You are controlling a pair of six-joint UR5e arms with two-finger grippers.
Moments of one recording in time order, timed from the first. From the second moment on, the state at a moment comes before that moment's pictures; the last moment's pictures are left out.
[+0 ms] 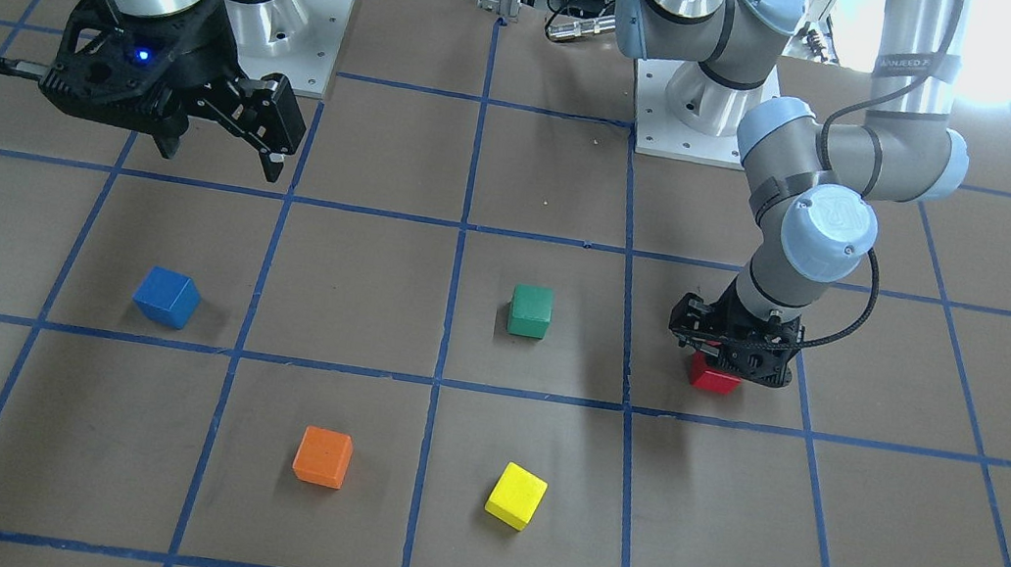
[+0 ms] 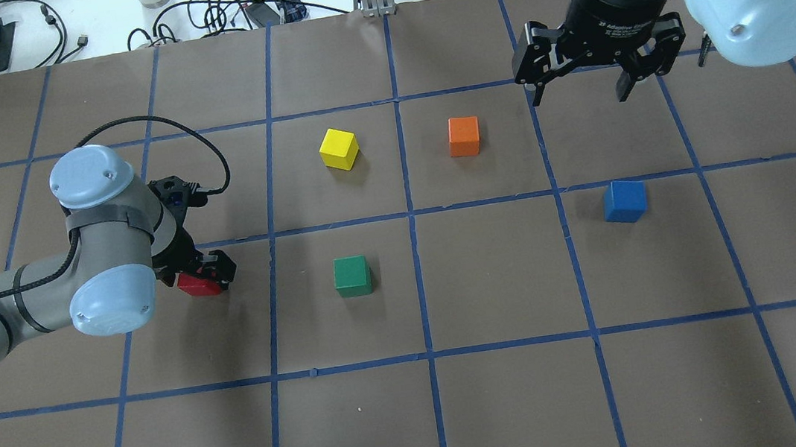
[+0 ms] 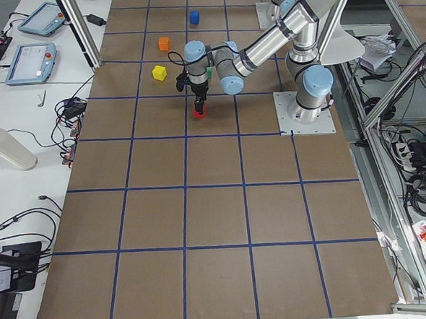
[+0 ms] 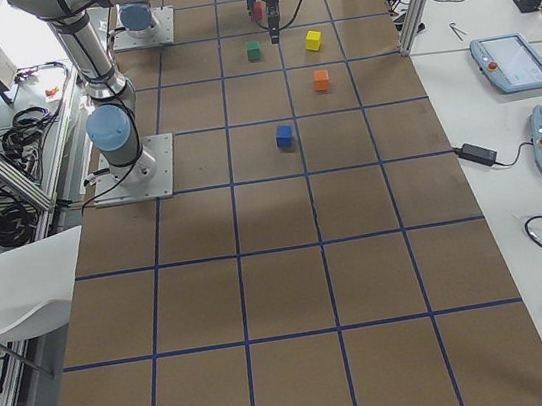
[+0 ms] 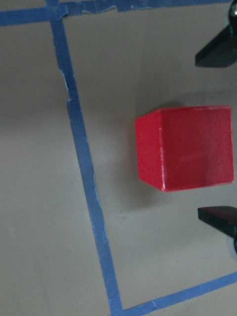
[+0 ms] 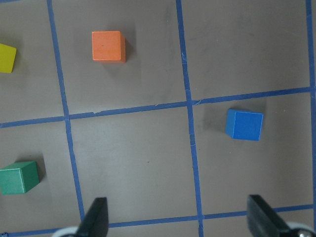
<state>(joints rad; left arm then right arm) -1.39 -1.80 -2.15 -0.81 1.65 0.38 1.62 -1.54 1.57 -1.64 -1.54 0.16</state>
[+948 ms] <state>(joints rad) -1.51 -1.78 -2.01 -0.89 1.69 0.33 1.62 -1.54 1.57 -1.64 -1.55 0.16</state>
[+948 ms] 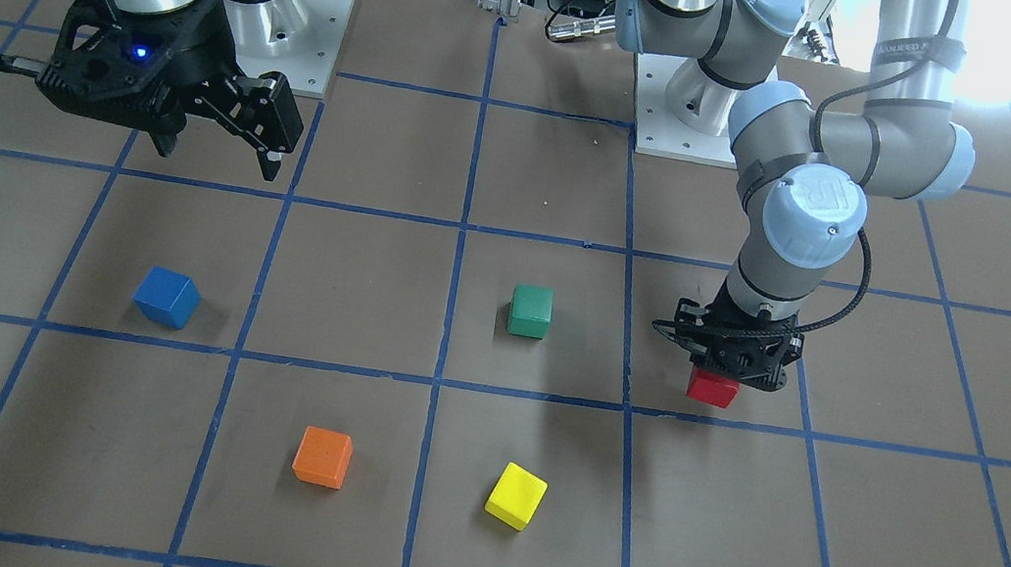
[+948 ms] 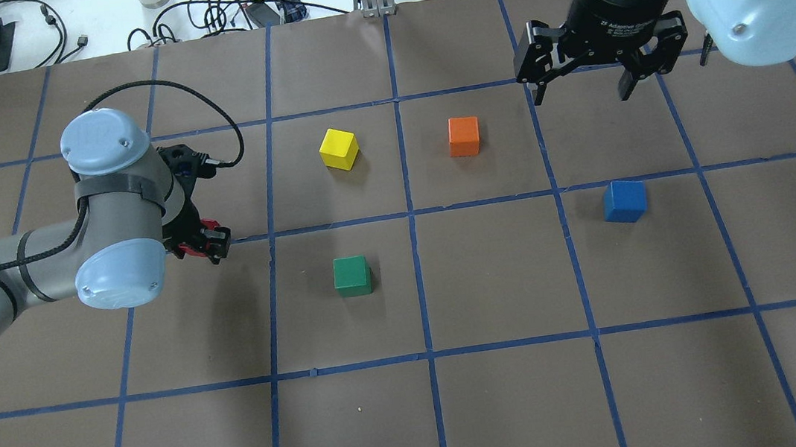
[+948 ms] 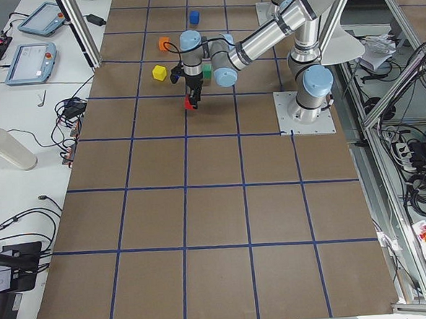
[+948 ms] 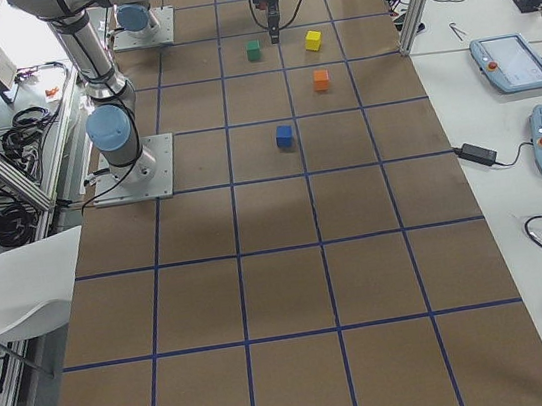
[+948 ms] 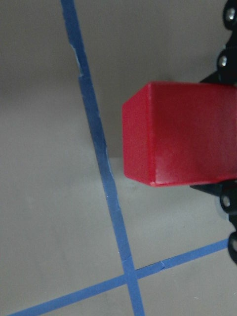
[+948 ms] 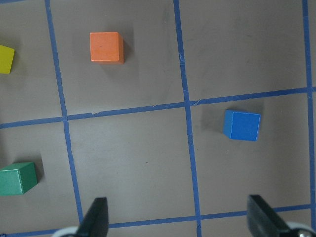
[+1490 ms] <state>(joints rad) -1.78 -1.84 -1.74 -1.14 1.54 -0.09 1.62 -1.56 1.57 -1.63 -1.55 0.16</state>
